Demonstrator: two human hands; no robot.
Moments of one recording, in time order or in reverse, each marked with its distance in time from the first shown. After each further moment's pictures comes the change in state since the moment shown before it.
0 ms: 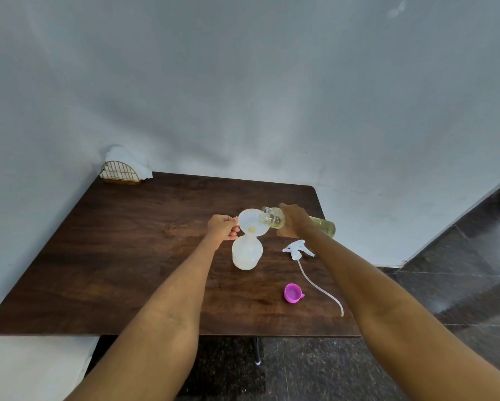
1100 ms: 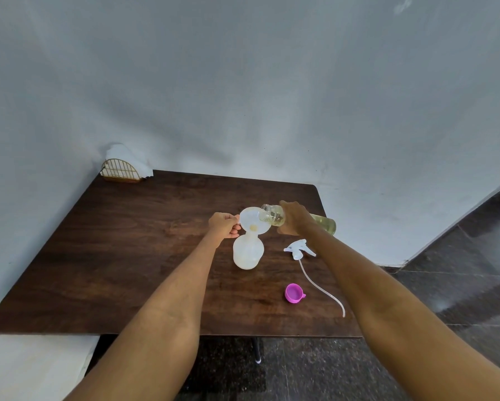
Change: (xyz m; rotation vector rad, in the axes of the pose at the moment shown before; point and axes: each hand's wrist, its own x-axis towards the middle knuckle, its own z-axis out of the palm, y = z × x) left_hand 0.003 0.003 0.000 -0.022 -0.007 -0.009; right_hand 0.006 -0.001 -0.002 -0.011 0.002 -0.003
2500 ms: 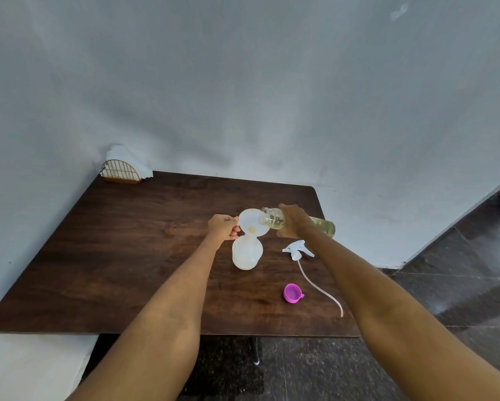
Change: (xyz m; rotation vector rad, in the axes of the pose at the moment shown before) left_hand -0.005 -0.003 0.001 0.044 0.033 0.031; right_hand -0.011 -0.003 -0.002 0.009 -0.005 -0.007
